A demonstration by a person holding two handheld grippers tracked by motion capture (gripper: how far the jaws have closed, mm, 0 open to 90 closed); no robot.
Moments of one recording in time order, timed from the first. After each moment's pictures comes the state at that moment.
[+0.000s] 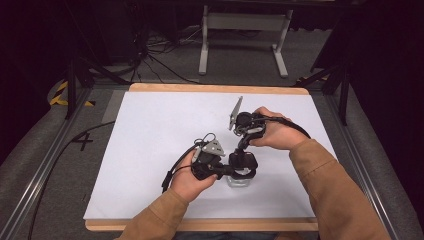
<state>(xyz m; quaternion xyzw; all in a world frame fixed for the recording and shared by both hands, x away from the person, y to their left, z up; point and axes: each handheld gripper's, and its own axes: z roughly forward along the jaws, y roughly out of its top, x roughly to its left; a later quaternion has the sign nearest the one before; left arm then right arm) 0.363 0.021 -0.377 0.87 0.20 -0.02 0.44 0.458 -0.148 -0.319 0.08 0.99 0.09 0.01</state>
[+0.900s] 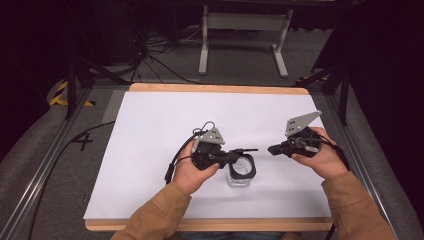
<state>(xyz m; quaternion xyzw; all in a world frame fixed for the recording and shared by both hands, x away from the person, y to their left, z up) 0.376 0.021 -0.355 0.84 0.20 -0.01 0.50 0.395 -0.277 -0.321 0.18 0.93 0.32 0.08</state>
